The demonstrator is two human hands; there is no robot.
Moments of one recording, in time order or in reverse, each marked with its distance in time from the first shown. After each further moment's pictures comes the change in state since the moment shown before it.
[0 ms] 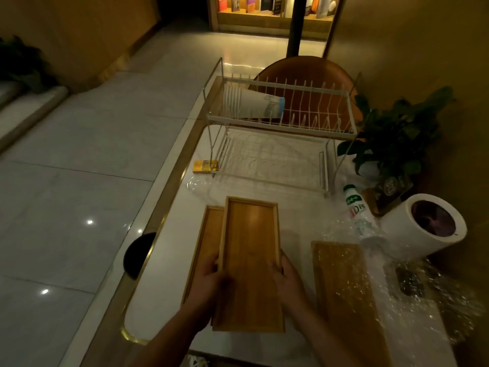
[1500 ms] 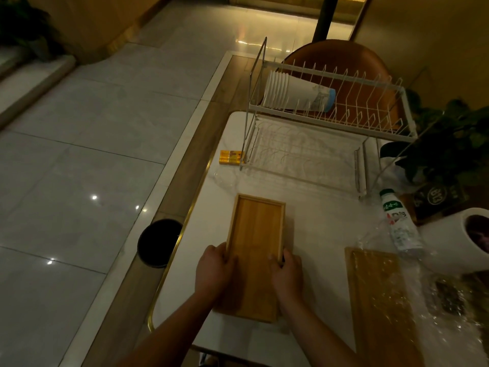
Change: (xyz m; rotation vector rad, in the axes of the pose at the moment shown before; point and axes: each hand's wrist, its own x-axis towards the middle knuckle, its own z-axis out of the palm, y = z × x) left_hand 0.076 -0.017 -0.079 0.883 0.272 0.201; right_hand 0.051 0.009 0.094 -0.460 0.346 -0.020
